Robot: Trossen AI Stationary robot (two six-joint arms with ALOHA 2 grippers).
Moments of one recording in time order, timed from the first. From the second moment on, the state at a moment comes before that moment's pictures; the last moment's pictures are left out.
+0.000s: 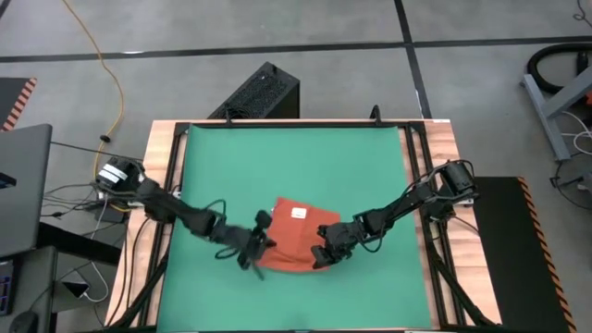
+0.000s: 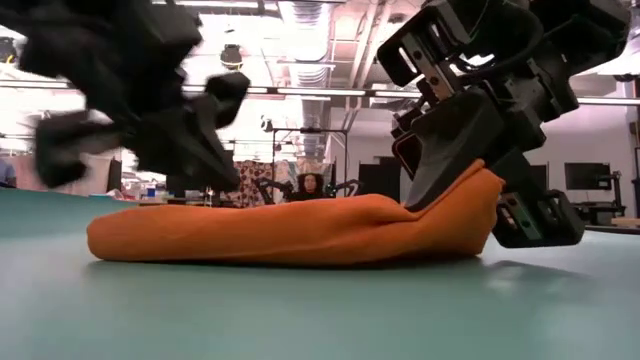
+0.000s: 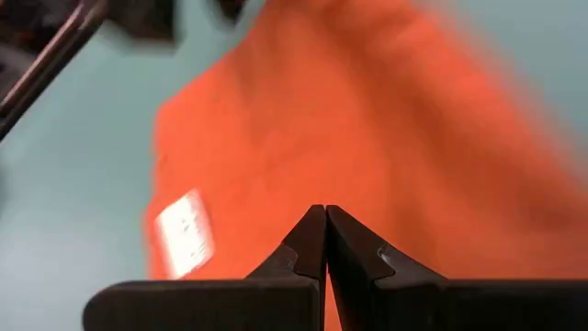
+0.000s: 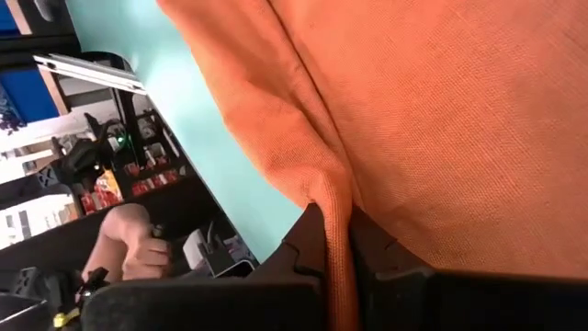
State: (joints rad) left arm -0.36 1.56 0.59 0.38 -0.28 0.48; right arm 0.32 1.78 0.76 0.43 -0.25 1.56
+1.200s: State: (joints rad) left arm -0.20 1.80 0.62 0.33 -0.13 0.37; right arm 0.39 1.78 0.76 0.39 -0.10 1.57
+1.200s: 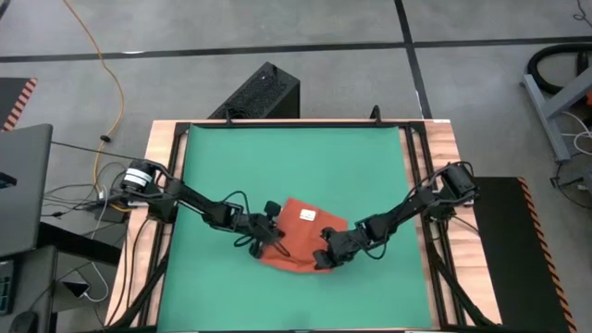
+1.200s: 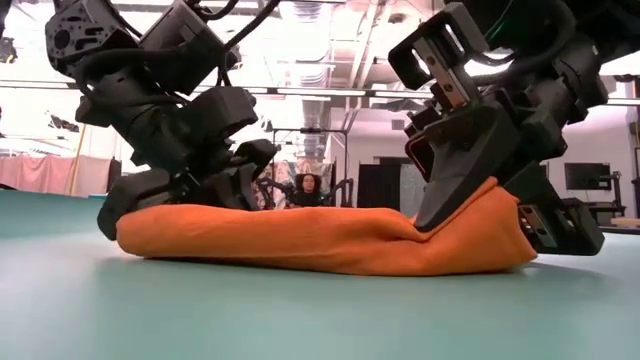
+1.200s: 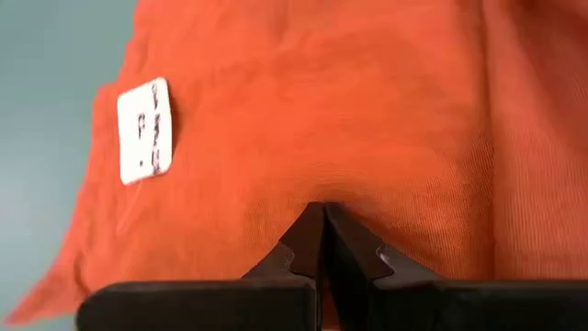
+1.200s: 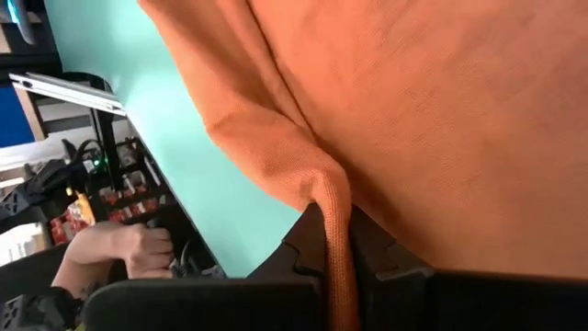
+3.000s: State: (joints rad) left arm -0.41 1.62 0.61 0.15 -0.23 -0.21; right arm 0.39 1.68 0.76 0.09 0.07 1.44
